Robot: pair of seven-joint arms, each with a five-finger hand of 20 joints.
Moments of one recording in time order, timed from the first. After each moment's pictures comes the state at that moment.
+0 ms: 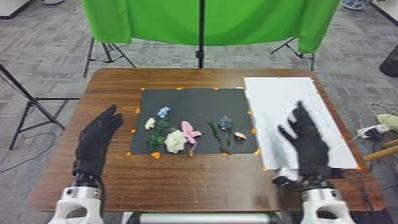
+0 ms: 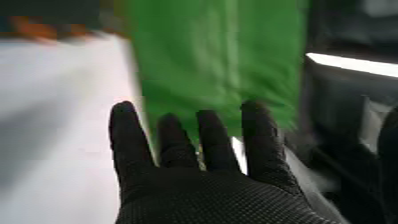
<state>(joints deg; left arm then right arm) 124.0 -72.8 -93.3 -118.2 61.7 5.4 15.8 -123.8 -66.8 85.3 -117.3 -65.9 15.4 -16.7</state>
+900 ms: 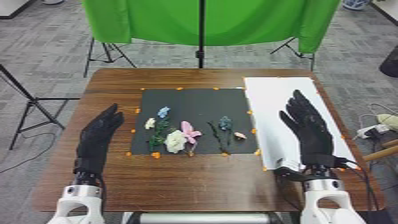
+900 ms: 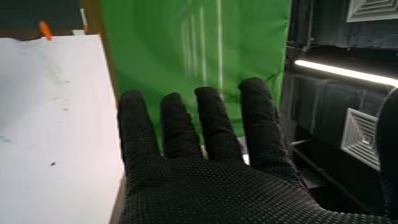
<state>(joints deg) 123.3 -73.1 -93.3 -118.1 62.9 5.2 15.6 -120.5 -66.1 86.9 -117.8 -66.1 14.7 -19.9</state>
